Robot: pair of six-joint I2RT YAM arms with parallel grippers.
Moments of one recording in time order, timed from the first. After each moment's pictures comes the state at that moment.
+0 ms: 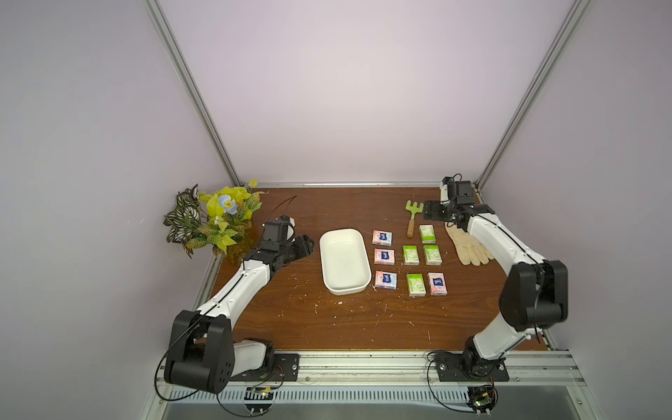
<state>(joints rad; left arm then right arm) -0.16 1.25 0.79 -0.26 0.26 -0.51 0.13 1.58 1.31 -0.44 0.11 0.16</state>
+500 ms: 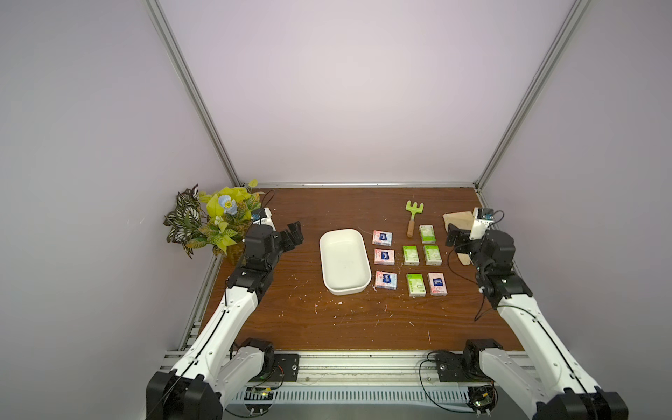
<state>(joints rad) -0.16 0.96 0.68 -0.06 -0.12 -0.48 0.07 0.88 0.59 0.00 0.16 0.10</state>
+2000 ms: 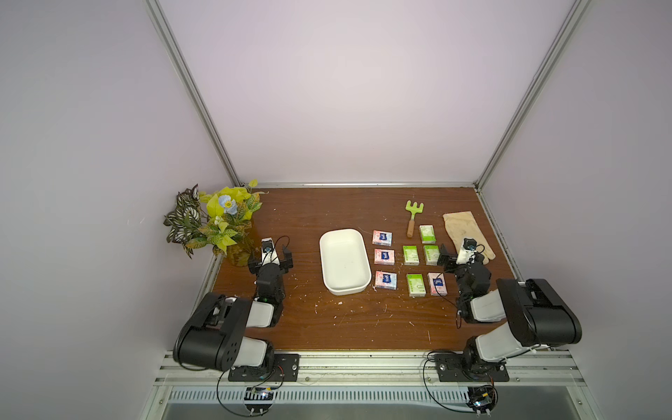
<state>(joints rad) -0.15 1.48 0.13 1.21 -0.46 0.05 0.01 1.55 0.15 1.25 0.12 0.04</state>
